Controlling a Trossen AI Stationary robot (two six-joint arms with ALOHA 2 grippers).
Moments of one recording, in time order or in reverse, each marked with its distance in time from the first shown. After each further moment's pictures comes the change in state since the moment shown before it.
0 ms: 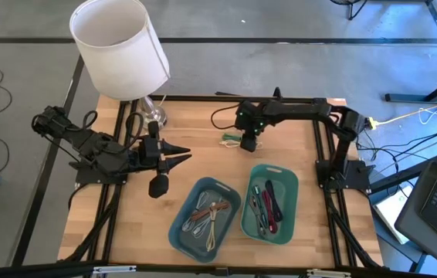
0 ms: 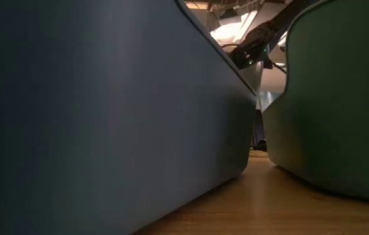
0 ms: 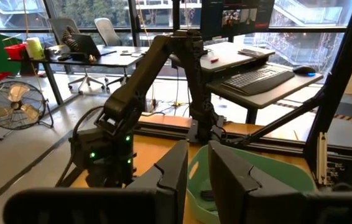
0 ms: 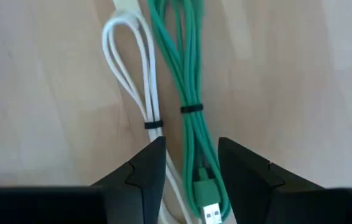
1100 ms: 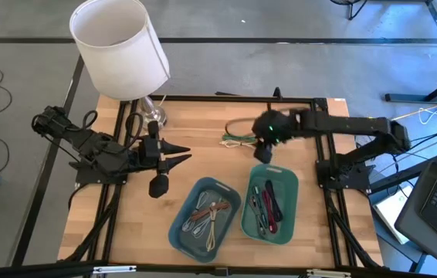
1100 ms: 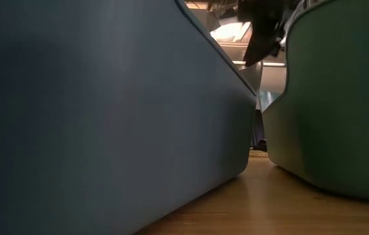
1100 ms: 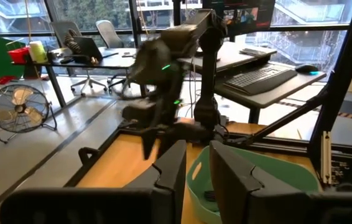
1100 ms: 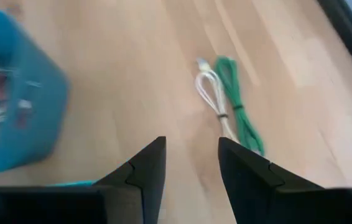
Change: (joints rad) left arm 0.000 0.000 0.000 0.004 -0.007 0.020; right arm 0.303 -0.494 -0.002 -0.203 0.159 0.347
